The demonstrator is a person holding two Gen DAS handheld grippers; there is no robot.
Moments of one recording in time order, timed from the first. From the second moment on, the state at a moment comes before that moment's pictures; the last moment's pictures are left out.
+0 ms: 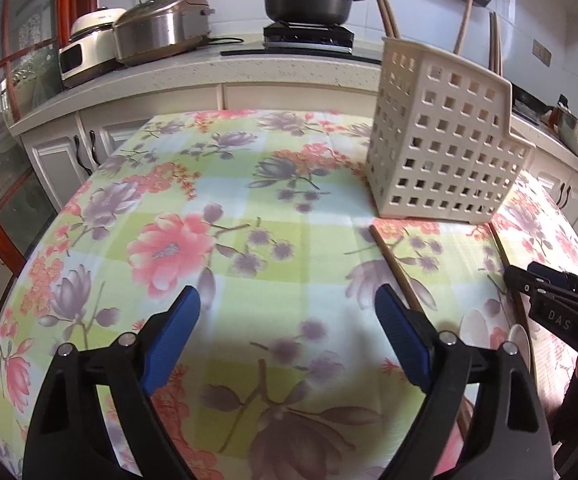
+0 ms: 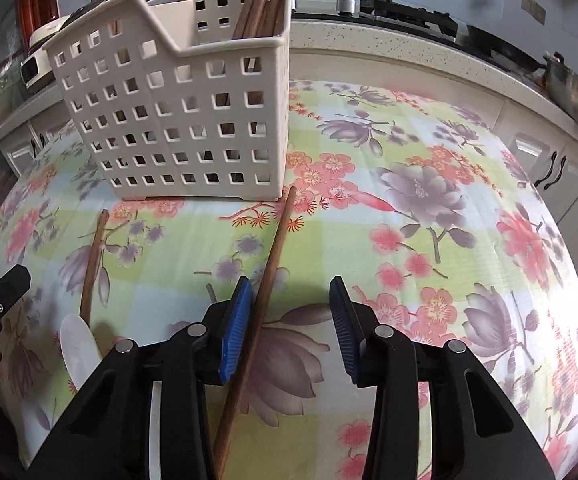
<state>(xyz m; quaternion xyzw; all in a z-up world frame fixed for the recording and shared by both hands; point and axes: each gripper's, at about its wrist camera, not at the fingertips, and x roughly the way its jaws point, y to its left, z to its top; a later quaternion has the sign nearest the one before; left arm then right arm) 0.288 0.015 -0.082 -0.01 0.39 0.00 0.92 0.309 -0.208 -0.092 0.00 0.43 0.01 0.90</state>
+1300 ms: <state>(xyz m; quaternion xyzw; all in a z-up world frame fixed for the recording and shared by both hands) 0.313 -0.041 -0.096 0.00 0.45 -0.14 0.88 0.287 -0.234 -0.092 0.03 0.42 0.03 0.90</state>
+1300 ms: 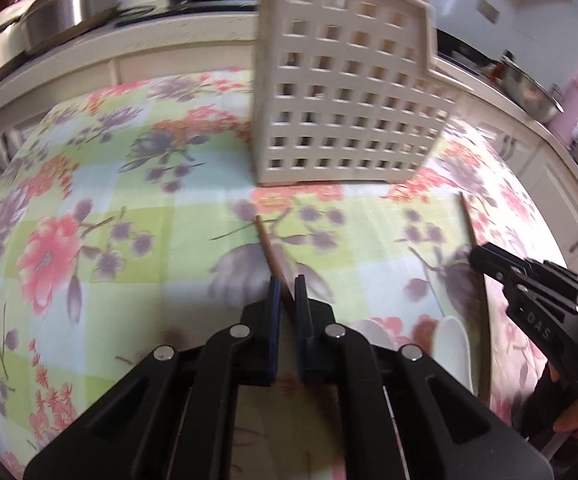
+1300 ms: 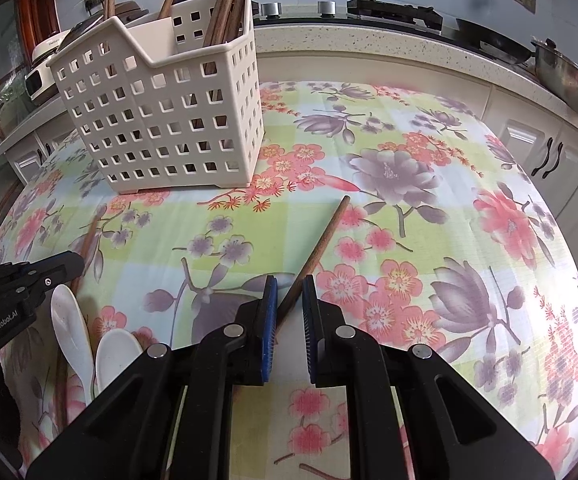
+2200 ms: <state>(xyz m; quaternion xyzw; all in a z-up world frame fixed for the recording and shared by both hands) 0.292 -0.031 -0.094 0.04 0.43 -0.12 0.89 0.271 -0.224 -0.082 0.03 0.43 0.08 0.90</state>
